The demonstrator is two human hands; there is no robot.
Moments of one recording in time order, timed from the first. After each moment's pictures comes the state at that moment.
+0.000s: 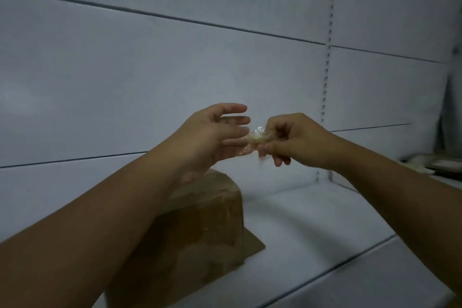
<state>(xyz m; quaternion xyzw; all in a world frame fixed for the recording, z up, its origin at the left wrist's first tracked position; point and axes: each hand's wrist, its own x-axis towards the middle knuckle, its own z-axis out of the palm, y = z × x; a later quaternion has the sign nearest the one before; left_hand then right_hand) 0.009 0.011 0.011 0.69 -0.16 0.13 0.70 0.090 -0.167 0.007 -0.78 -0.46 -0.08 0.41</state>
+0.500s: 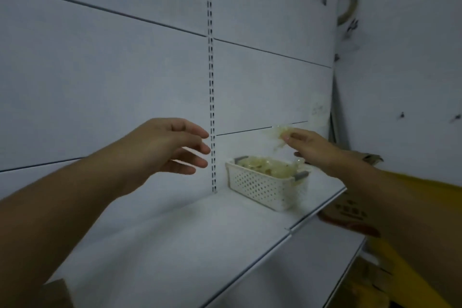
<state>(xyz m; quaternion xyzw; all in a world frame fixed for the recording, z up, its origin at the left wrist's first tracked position) 0.154 -0.170 0.000 0.79 -0.18 0.08 0.58 0.273 -0.476 -0.045 -0.84 -0.15 -0.14 0.50</state>
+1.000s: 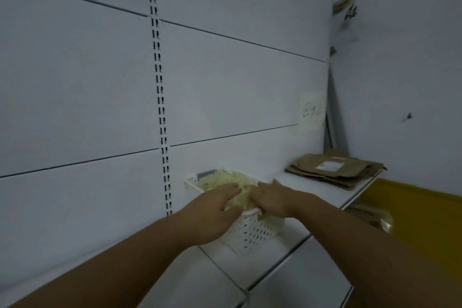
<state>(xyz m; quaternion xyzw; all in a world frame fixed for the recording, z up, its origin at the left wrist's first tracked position) 0.340 -0.343 -0.108 0.93 -0.27 0.10 0.25 0.402 -0.528 -0.114 -0.98 -0.19 0.01 0.06</state>
